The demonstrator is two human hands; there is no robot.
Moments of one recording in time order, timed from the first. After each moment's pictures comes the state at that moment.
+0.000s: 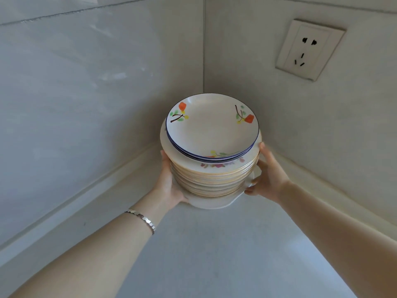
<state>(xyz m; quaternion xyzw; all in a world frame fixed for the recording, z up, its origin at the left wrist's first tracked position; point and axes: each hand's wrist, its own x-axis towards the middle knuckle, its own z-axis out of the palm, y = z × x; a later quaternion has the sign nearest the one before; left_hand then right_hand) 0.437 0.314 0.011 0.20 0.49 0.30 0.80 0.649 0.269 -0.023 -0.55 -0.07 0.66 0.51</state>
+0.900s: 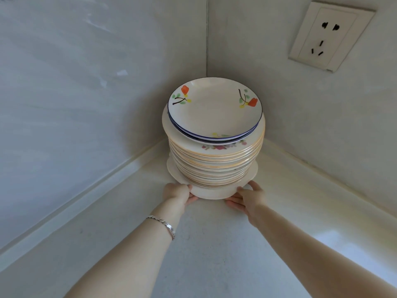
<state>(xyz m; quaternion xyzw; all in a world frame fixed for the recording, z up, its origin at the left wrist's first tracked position) 0.450 0.354 -0.084 0.25 0.66 0.27 0.66 0.592 0.275 -0.079 -0.67 -0.02 0.53 0.52</state>
